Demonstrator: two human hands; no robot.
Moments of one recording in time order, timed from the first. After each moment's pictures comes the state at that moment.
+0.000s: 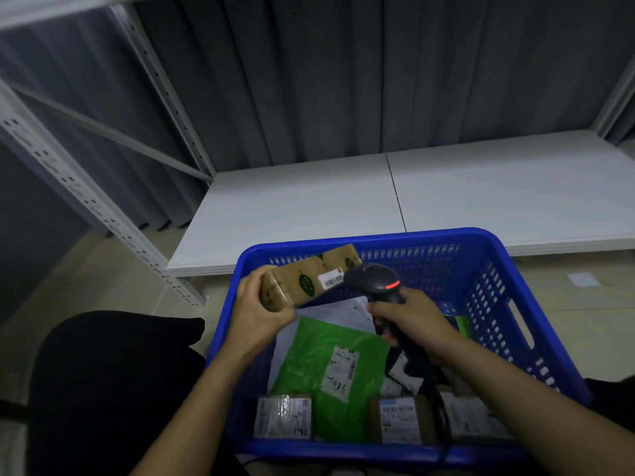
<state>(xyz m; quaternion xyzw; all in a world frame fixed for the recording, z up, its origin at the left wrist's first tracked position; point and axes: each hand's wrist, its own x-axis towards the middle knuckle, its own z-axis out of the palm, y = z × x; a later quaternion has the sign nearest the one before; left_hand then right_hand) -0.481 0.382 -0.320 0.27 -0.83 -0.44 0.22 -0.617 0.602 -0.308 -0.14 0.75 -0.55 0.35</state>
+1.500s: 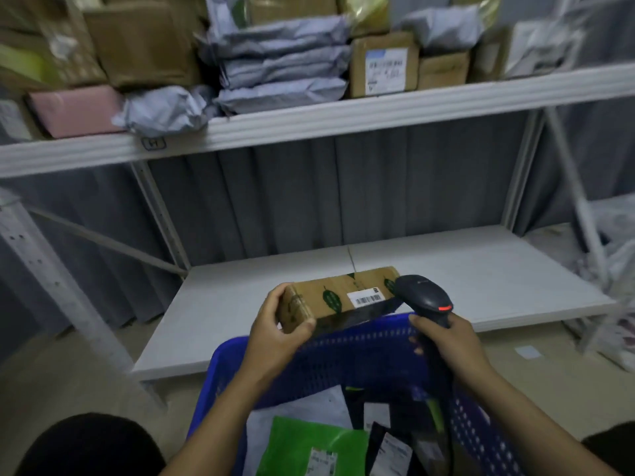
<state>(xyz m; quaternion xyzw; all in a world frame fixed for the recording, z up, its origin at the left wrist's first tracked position) -0.542 0.425 -0.216 0.12 -0.80 -0.53 0.26 -0.656 0.671 -0.220 -0.06 0.74 -0.66 0.10</state>
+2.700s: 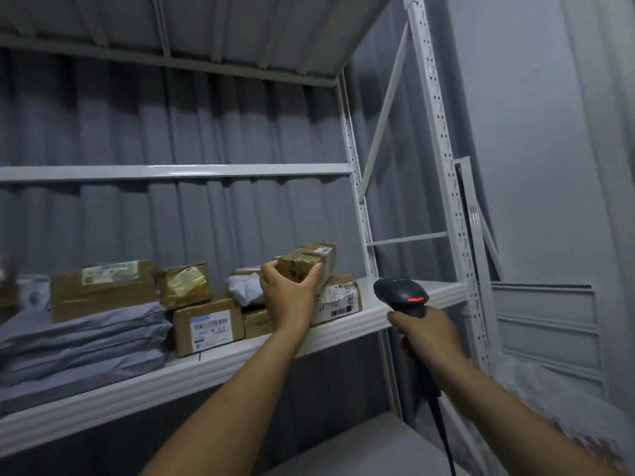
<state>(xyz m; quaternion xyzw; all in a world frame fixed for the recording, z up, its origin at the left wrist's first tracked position) -0.846 0.669 0.132 0.00 -0.71 -0.50 0.50 -0.820 0.860 0.068 -0.04 0.71 -0.67 -0.23</state>
